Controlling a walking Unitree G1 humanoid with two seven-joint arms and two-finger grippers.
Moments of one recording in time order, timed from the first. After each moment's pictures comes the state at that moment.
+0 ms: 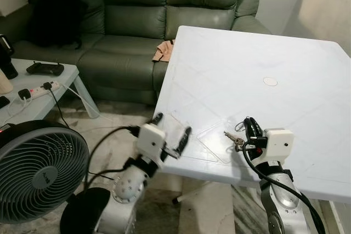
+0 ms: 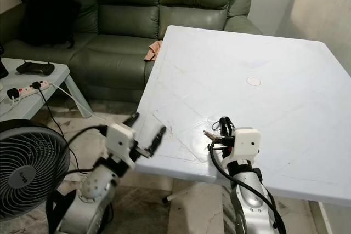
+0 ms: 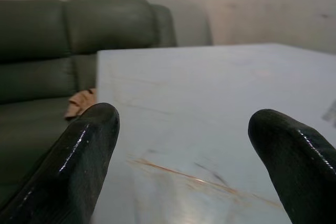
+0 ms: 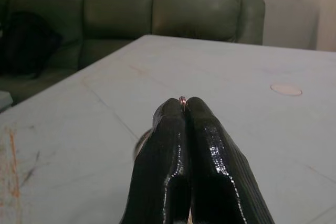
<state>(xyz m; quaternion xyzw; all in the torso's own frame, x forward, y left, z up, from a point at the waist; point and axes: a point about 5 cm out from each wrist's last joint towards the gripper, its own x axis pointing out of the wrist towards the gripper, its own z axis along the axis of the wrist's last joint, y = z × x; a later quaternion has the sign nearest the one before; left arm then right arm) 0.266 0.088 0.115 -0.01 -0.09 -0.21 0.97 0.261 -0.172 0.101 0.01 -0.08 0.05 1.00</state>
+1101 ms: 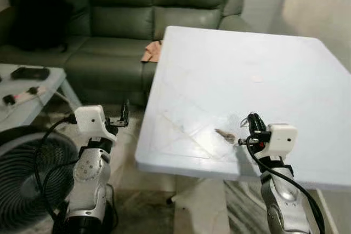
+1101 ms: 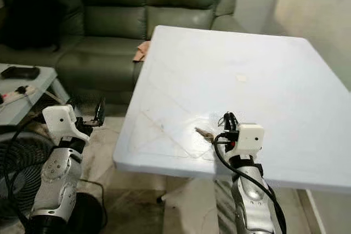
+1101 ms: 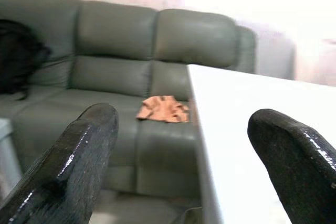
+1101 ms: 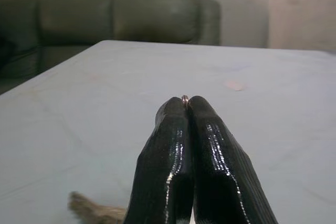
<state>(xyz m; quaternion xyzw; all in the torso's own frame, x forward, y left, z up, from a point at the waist) 0.301 0.171 0.122 -0.05 -0.10 -0.01 0.99 0.276 -0.182 0.102 0.02 -0.08 0.02 1.00</state>
